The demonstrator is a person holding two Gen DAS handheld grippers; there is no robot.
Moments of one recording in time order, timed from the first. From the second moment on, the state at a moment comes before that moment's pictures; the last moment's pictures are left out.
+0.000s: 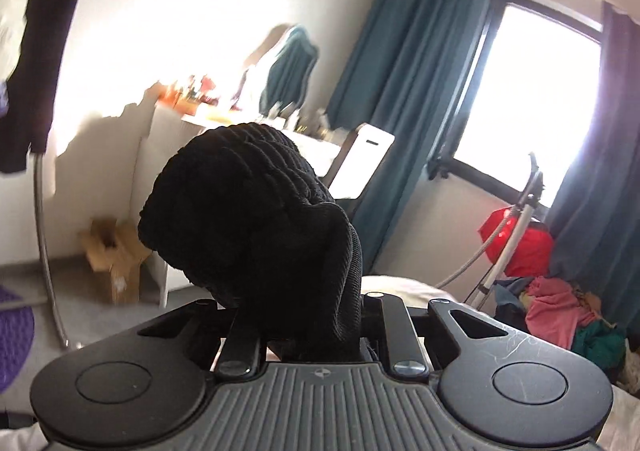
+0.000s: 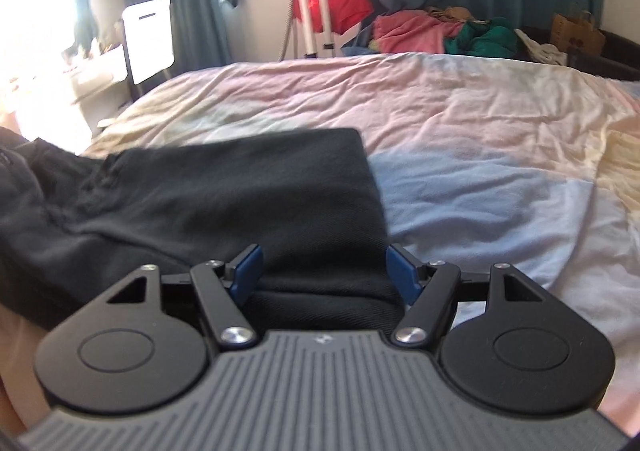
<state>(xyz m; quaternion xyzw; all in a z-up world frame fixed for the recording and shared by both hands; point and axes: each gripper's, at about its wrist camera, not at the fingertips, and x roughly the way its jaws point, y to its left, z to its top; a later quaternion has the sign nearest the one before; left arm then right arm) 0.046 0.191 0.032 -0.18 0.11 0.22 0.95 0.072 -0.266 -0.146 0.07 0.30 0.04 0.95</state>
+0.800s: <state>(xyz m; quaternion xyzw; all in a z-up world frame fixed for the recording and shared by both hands) 0.062 -0.225 -0.148 0.31 0.18 -0.06 0.93 0.063 -0.402 -0.149 0.35 0.22 -0.07 0.91</state>
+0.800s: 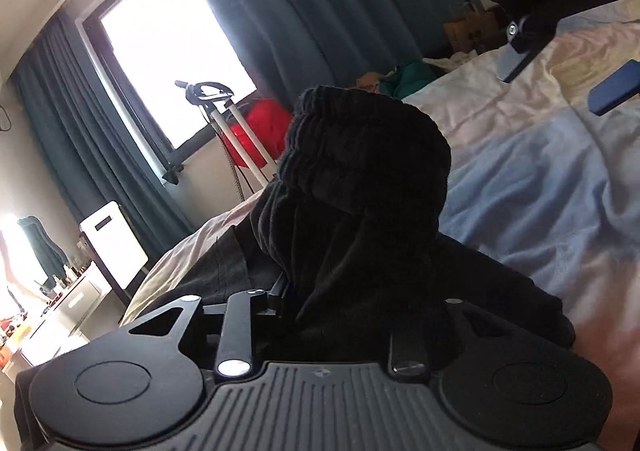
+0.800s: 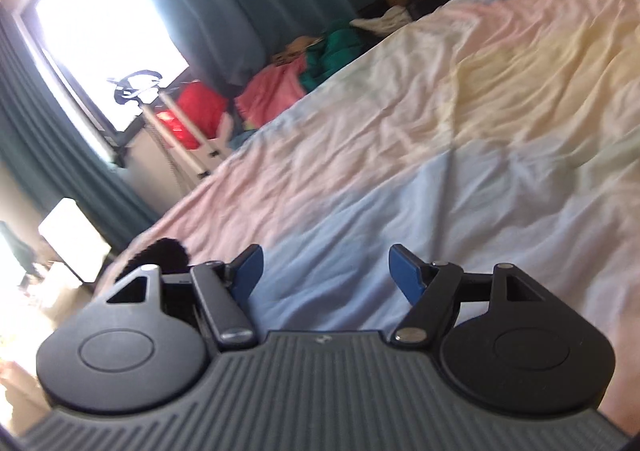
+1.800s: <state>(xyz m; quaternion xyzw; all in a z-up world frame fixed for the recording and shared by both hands) 0.031 -0.037 -0.130 0.30 0.32 -0.14 0.89 0.115 -0.319 -0.178 0.39 0.30 0.14 0.86</state>
